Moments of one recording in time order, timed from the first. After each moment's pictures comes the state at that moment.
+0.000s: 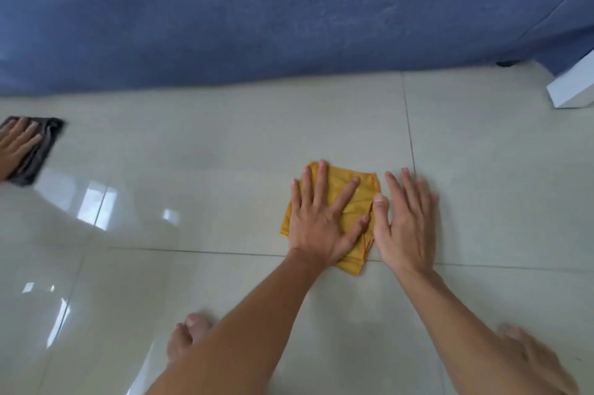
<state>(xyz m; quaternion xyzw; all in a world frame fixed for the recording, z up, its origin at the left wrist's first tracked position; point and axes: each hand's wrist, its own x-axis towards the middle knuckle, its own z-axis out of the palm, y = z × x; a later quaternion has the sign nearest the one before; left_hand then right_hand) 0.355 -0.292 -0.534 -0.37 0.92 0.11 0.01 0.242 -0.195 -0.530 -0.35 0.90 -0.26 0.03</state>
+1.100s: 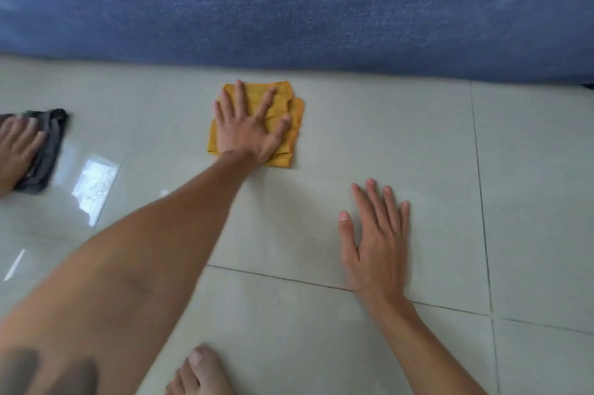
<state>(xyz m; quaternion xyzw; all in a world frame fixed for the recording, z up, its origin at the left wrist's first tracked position) 0.408 -0.541 -0.545 -0.55 0.83 0.08 0.03 0.318 -0.272 -0.549 -0.43 0.86 -0.26 0.05</state>
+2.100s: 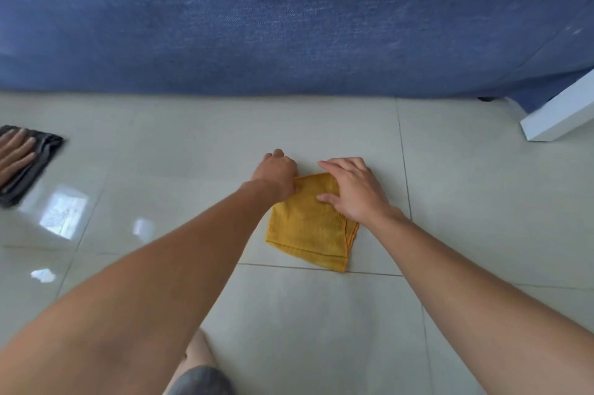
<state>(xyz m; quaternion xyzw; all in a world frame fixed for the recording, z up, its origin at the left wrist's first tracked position) 0.352 -0.420 -0.475 -0.39 0.89 0.19 0.16 0.225 -0.296 -0.483 -0.57 0.80 -0.07 0.20</state>
